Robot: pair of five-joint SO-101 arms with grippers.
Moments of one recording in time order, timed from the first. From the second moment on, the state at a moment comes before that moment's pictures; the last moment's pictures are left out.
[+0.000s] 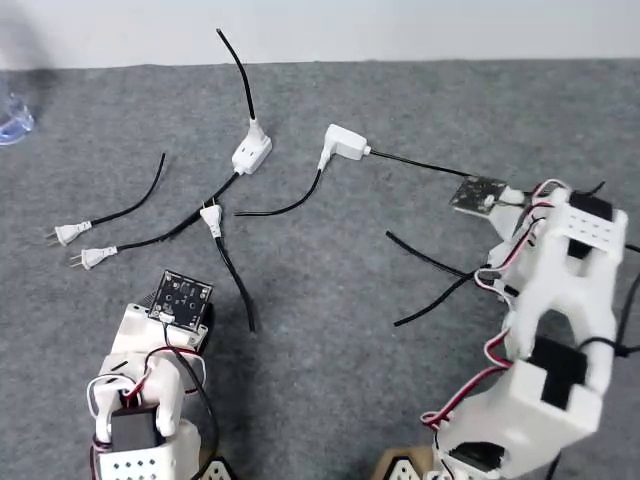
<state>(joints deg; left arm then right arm) -11.0 -103.4 96.7 58.8 -23.0 22.6 10.5 10.6 72.4 79.8</state>
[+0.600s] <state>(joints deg) -11.0 -103.4 96.7 58.8 -23.0 25.7 20.9 9.7 69.4 82.3</state>
